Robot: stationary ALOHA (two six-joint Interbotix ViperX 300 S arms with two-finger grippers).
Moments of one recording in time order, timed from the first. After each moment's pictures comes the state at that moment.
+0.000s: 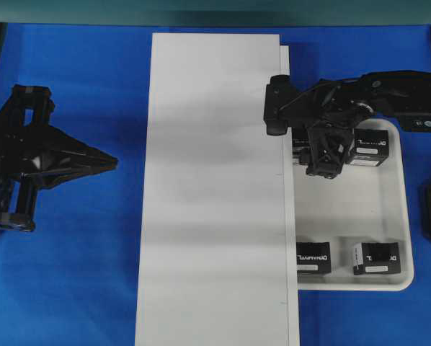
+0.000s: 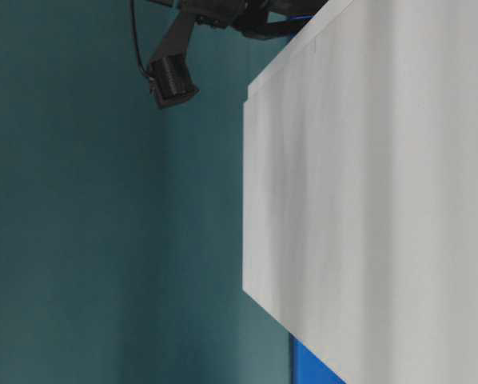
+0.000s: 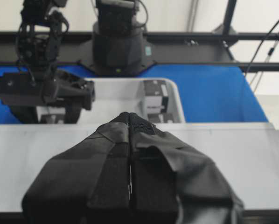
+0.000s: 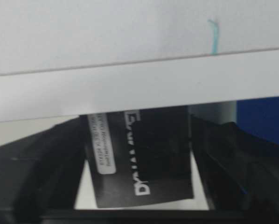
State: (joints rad) left arm -0.03 -0.75 0.89 0.01 -0.08 -0.02; right arm -0.39 0.01 0.72 0.11 0.60 -0.39
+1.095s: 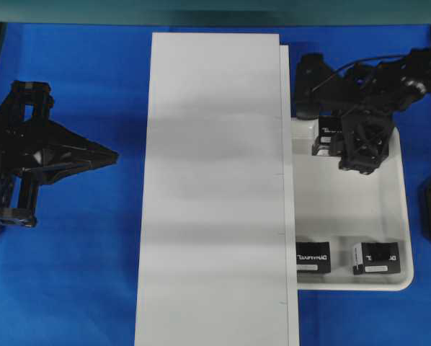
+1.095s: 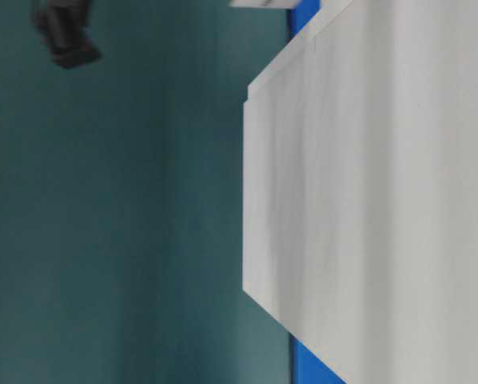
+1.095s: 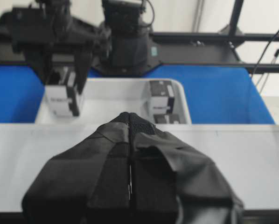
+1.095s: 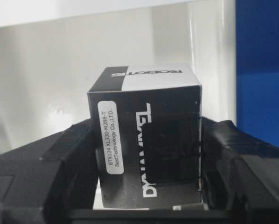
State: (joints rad) left arm -0.02 -0.75 0.89 0.01 -0.08 -0.02; right arm -0.39 -0.28 0.66 0.12 0.96 -0.33
